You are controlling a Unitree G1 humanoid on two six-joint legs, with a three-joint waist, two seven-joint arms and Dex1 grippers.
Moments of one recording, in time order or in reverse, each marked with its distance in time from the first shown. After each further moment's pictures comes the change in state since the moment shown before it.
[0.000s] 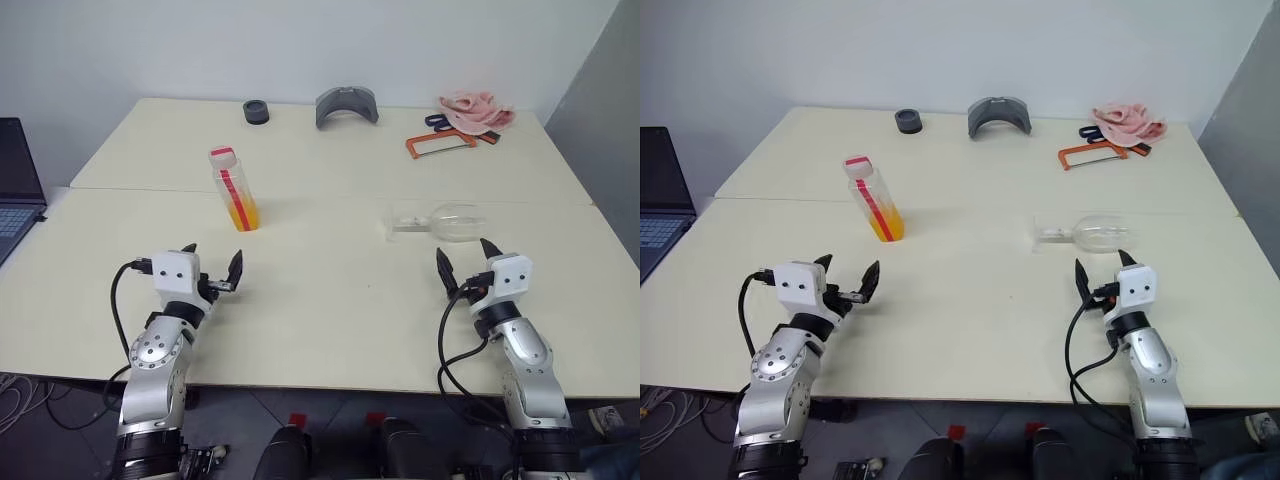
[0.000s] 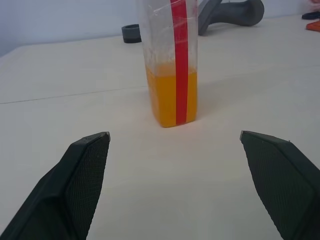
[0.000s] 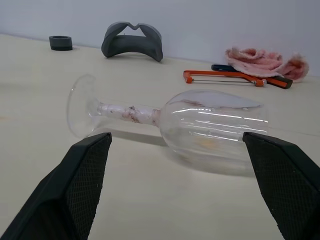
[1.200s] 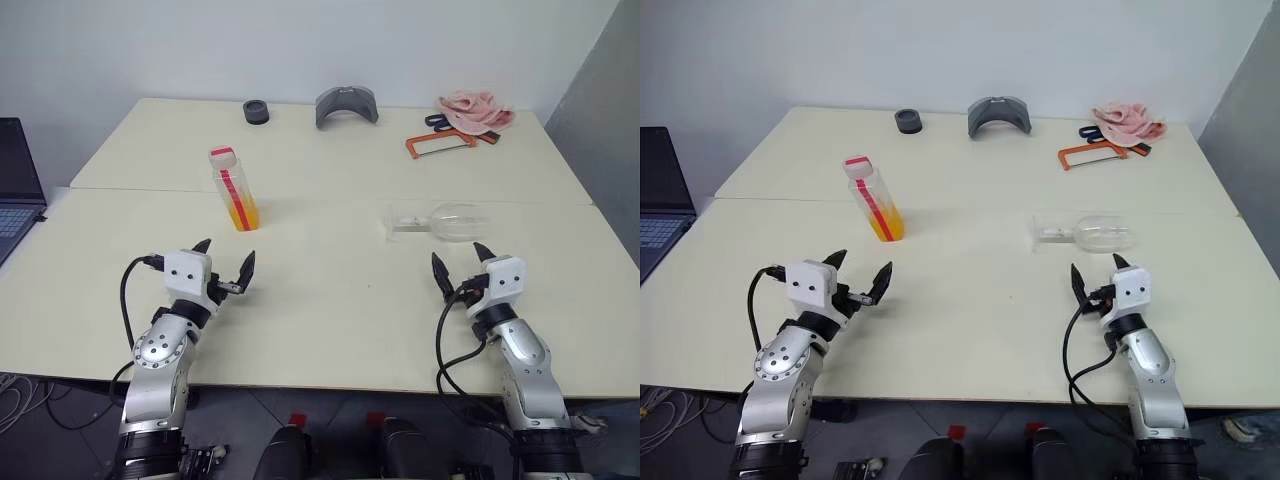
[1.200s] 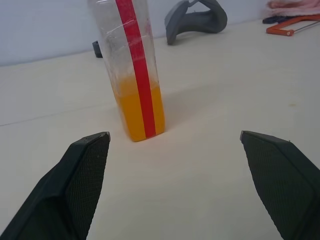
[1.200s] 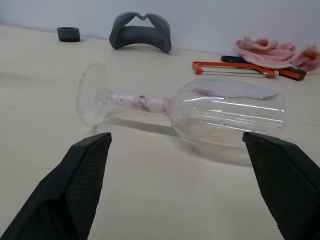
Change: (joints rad) left arm -0.001 0.013 -0.032 0.003 0.022 -0.069 -0.072; right arm 0.005 -0.001 0.012 0.000 0.002 0.023 0.039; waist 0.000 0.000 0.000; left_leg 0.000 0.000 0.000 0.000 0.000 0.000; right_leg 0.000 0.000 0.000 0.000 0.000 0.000
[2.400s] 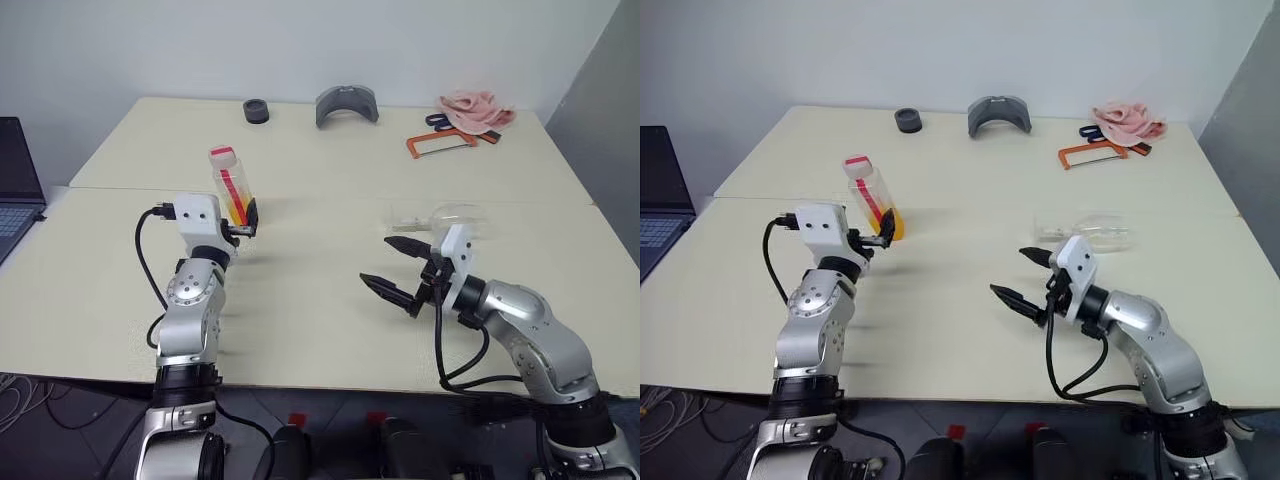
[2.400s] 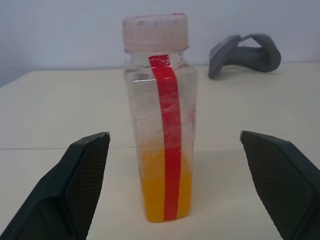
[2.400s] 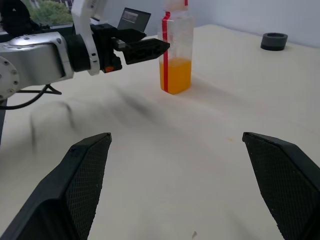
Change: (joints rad) left arm -0.350 -0.101 -0.001 0.127 0.050 0.215 0.285; right arm -0.209 -0.234 0.197 -0.364 0.317 0.580 0.395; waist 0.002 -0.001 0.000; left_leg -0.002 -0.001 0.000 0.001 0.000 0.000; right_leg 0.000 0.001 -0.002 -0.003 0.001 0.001
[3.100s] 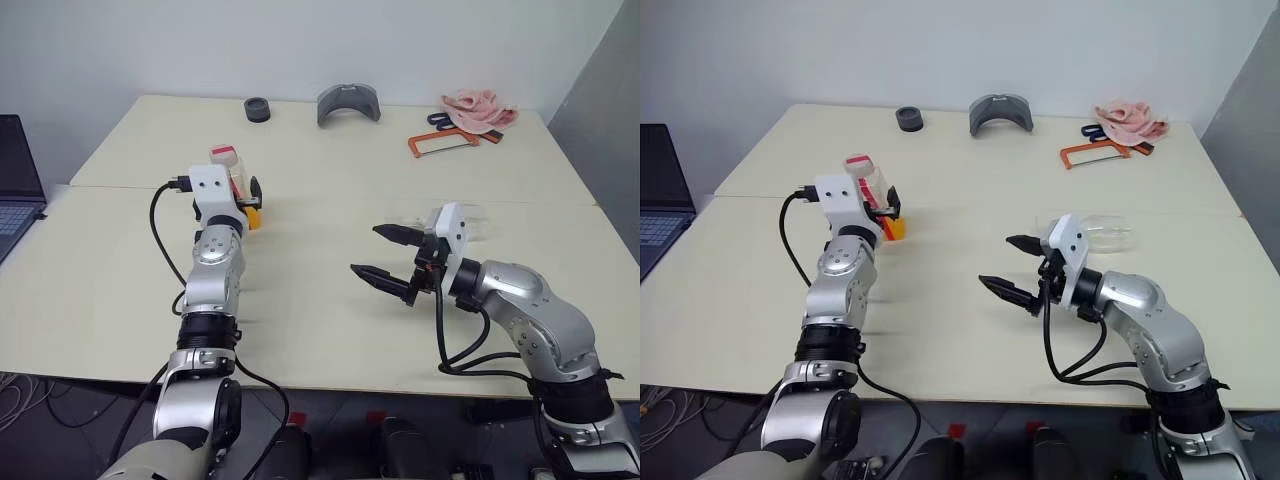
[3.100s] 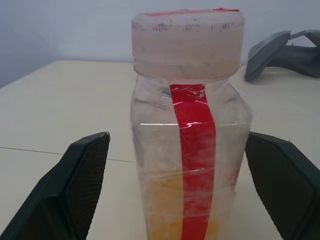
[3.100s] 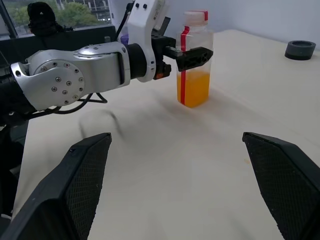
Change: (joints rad) left arm -0.274 -0.025 0.001 0.349 0.057 -0.069 0.160; right arm -0.108 -0.004 0.001 0.001 0.051 0.087 0.024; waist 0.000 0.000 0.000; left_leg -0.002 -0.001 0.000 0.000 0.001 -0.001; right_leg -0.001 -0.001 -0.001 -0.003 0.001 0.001
